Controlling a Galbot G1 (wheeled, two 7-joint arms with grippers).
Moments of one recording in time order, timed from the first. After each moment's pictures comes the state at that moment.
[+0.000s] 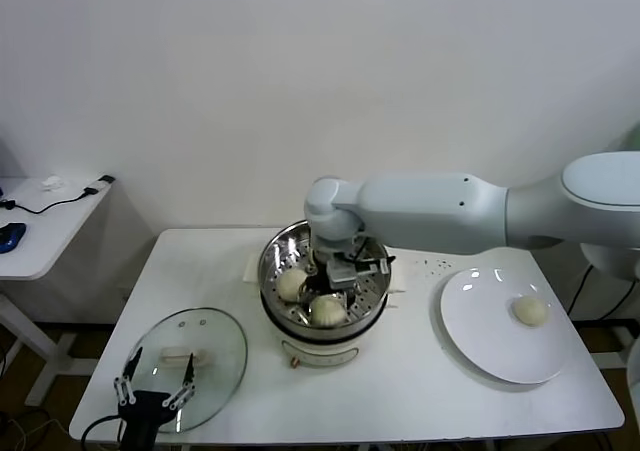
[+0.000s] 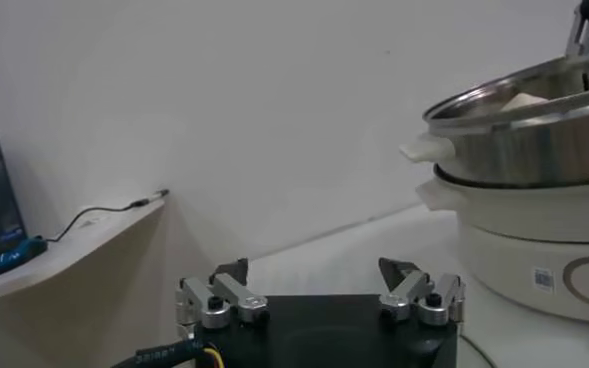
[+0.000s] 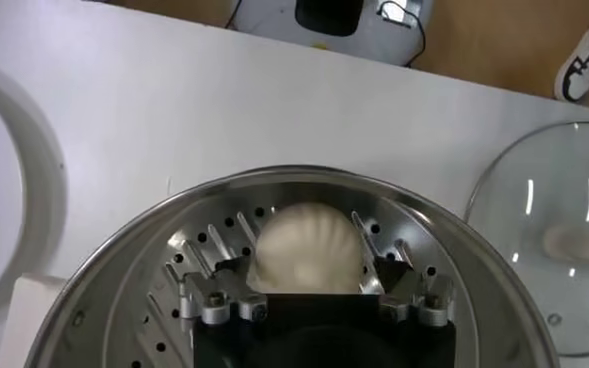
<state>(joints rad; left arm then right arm) 1.84 -1.55 -0.75 -2.08 0.19 -0.12 0.06 0.62 1.27 -1.47 1.41 -0.10 0.61 -1.08</state>
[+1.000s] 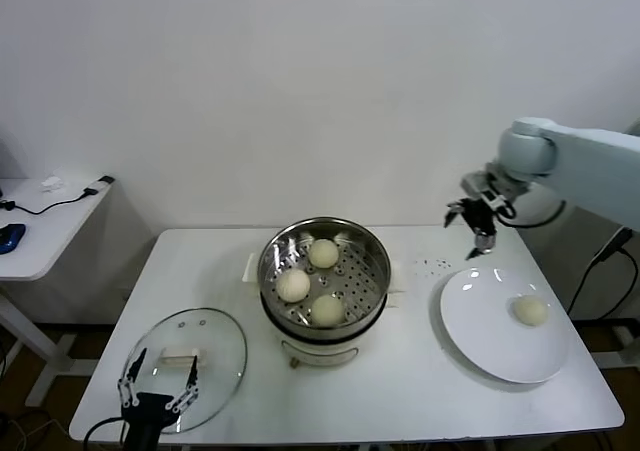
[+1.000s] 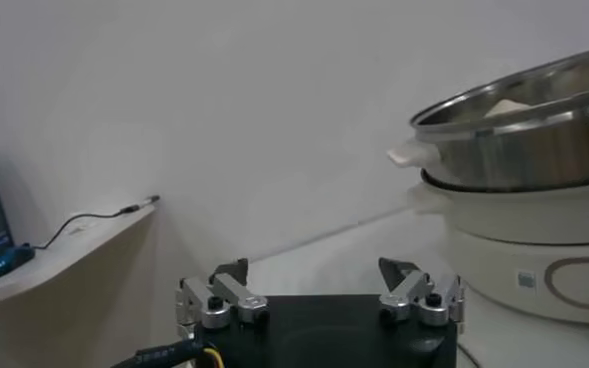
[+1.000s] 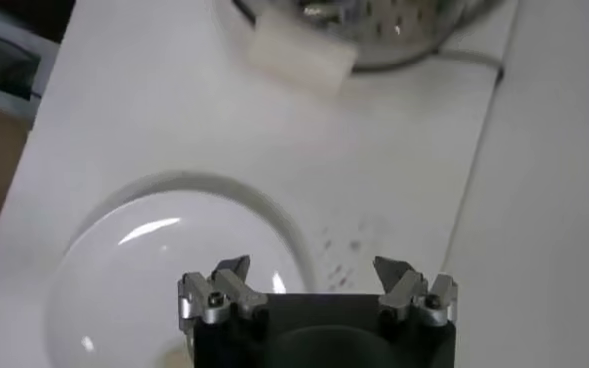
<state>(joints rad) 1.85 -1.54 -0.73 -2.08 0.18 -0.14 0.06 0.75 0.71 -1.58 1.24 0.34 -0.03 -1.09</state>
